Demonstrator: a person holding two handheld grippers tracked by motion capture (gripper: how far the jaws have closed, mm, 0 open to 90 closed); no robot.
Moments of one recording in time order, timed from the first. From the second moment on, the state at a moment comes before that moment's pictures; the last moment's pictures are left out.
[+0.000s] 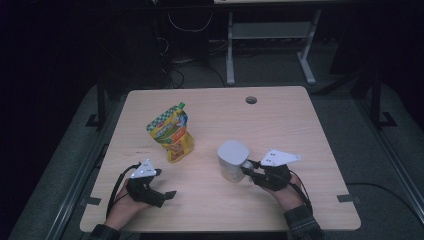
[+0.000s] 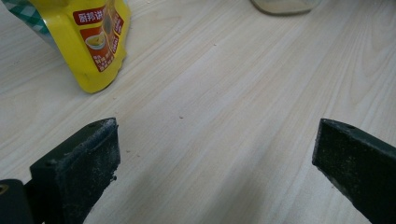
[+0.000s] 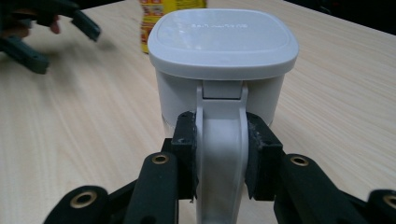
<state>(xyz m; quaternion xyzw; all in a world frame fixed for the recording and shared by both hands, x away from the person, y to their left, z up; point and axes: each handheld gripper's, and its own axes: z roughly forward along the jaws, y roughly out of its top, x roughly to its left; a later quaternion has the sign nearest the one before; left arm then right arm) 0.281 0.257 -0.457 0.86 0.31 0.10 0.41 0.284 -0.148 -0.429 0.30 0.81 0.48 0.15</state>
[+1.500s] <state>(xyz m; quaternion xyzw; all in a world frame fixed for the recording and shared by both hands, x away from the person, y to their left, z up) 0.277 0.254 -0.457 0.86 0.30 0.08 0.41 0.254 -0.170 -0.433 0.28 0.83 0.48 0.08</state>
